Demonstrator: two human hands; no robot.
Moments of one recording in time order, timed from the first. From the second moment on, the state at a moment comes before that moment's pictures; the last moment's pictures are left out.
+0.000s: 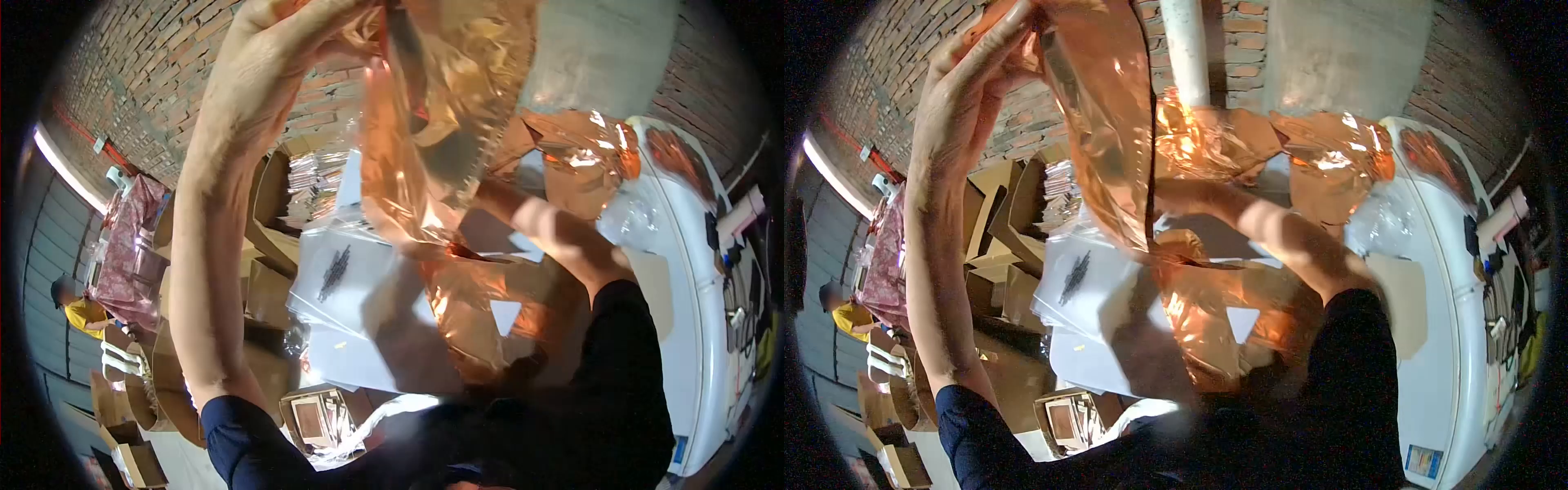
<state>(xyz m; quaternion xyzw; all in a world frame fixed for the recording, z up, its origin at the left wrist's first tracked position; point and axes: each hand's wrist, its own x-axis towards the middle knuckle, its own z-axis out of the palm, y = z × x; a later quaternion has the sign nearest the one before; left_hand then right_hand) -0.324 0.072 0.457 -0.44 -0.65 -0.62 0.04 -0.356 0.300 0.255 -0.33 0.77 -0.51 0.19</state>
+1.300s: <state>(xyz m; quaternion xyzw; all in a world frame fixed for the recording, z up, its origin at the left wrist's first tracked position) -0.051 0.043 0.063 -0.33 -0.86 -0.38 -0.01 -0.319 0.449 0.102 -0.21 0.97 0.01 0.08</state>
